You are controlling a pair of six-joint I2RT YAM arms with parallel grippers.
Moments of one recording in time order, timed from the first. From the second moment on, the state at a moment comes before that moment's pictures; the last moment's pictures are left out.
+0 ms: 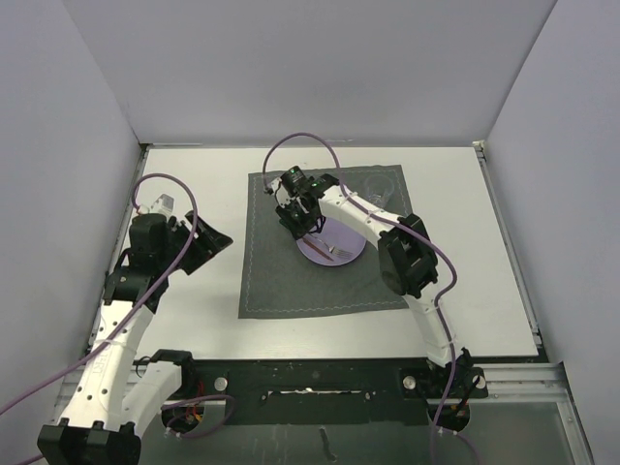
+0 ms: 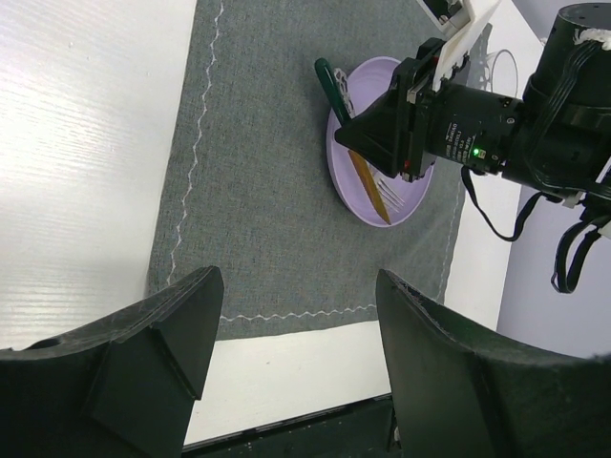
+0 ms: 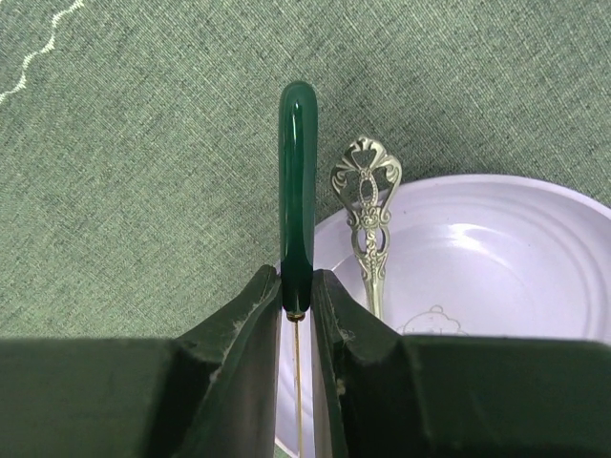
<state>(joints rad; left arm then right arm) -0.10 0.84 0.84 -0.61 0.24 -0.77 0.71 2.29 2.01 -0.84 -0.09 -0.11</state>
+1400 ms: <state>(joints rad) -0.23 0.97 0.86 -0.56 0.37 -0.76 0.57 1.80 1.47 -1.33 0.60 0.28</state>
